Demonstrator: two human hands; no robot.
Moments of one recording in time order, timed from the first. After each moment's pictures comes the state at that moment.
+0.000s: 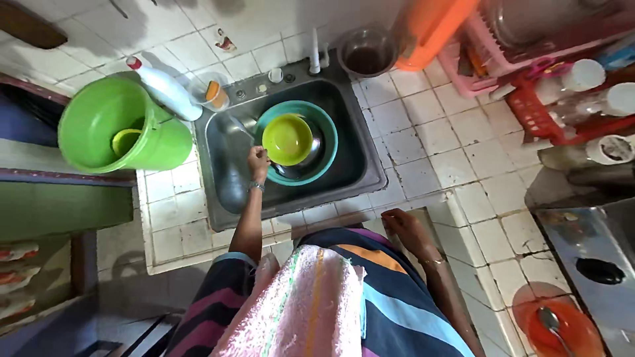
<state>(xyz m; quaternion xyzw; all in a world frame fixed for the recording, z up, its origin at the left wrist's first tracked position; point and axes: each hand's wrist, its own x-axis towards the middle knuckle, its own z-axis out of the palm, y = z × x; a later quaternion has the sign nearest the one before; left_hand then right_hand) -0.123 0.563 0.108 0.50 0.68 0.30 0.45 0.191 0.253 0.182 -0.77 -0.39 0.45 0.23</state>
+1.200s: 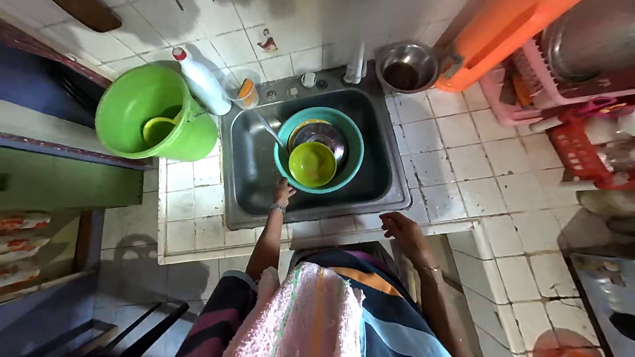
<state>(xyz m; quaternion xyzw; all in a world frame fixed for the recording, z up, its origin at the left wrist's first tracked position) -0.139 0.502 0.079 0.23 0.71 0.28 0.60 0.148 0.307 0.190 -0.74 -0.40 0.47 0.25</state>
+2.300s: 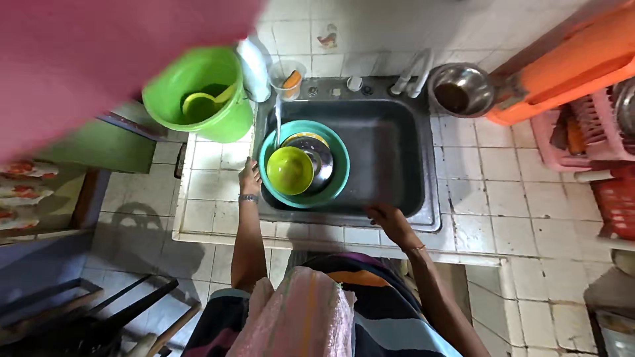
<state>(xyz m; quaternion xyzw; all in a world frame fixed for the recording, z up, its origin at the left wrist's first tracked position) -0.307 0.545 0.129 0.10 0.72 0.44 0.53 0.074 0.404 0.183 -0.66 -0.53 0.50 0.17</state>
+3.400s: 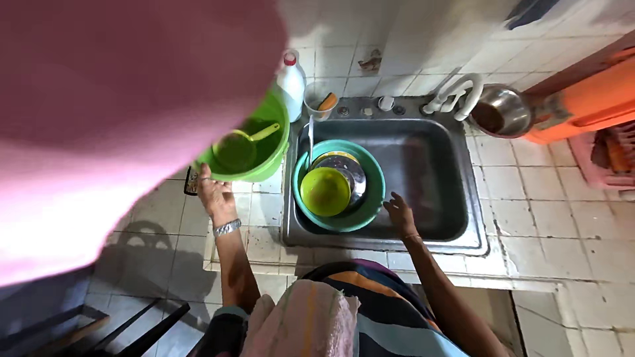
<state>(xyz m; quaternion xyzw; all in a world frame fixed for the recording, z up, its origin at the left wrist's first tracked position) -0.445 0.578 0.230 0.11 0.53 0.74 0.40 -0.020 0.483 0.135 -0.78 -0.38 0.43 0.27</state>
